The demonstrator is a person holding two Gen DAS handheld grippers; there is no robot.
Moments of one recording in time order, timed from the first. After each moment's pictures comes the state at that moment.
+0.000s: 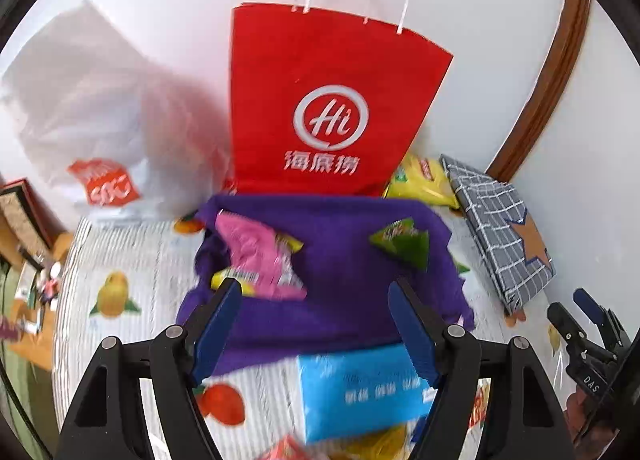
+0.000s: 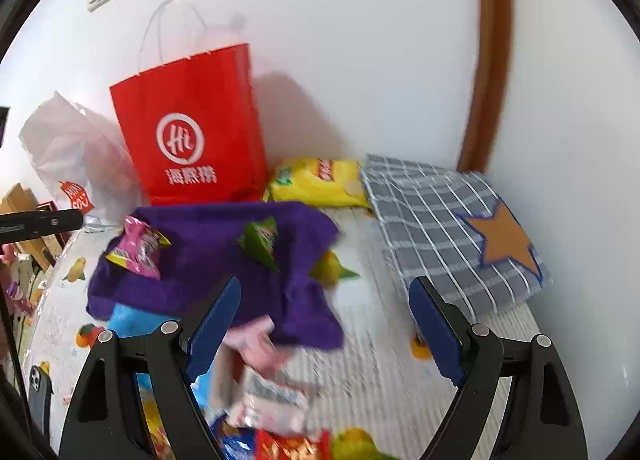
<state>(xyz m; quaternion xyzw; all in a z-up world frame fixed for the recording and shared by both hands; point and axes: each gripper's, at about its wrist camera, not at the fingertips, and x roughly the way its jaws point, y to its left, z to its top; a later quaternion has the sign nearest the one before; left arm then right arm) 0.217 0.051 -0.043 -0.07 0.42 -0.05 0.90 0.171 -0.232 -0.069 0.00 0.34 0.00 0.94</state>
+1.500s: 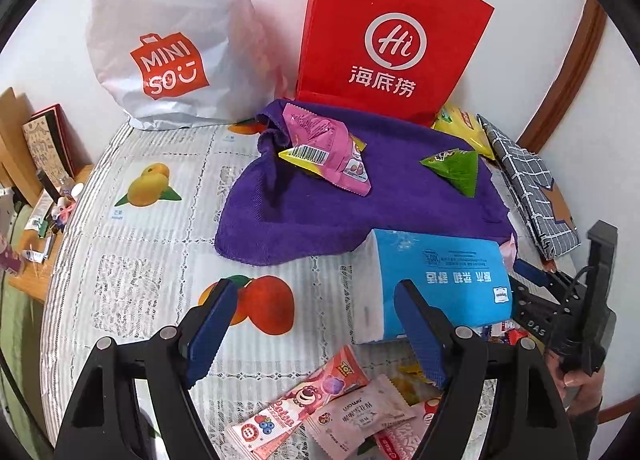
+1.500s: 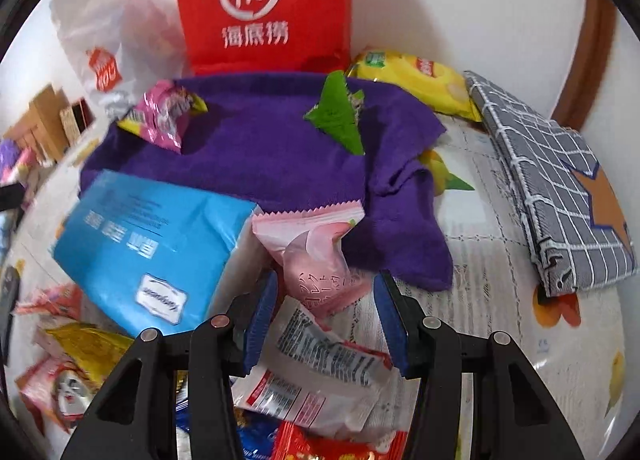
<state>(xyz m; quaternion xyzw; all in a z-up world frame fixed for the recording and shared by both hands) 0.142 0.090 -0.119 -0.09 0.45 -0.01 0.89 0.204 -0.173 -0.193 -0.08 0.43 0.12 0.89</state>
